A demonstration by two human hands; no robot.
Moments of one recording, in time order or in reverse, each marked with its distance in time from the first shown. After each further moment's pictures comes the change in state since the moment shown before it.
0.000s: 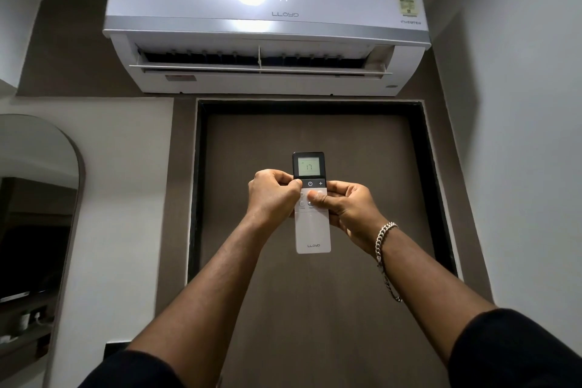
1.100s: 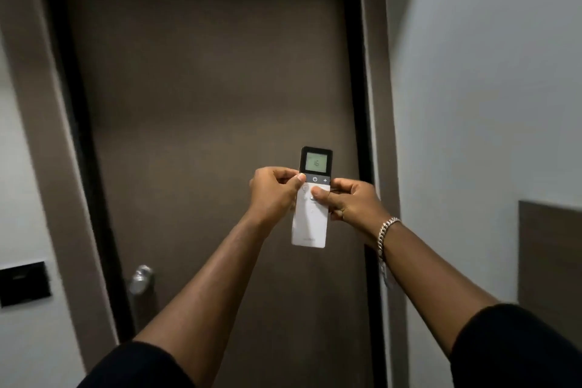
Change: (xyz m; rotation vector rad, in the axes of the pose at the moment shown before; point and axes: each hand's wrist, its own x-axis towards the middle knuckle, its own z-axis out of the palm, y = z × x) left_hand -0.131 -0.094 0.159 -0.207 -0.404 -0.289; right_hand -0.140 0.122 -0.137 -0.255 0.318 0.362
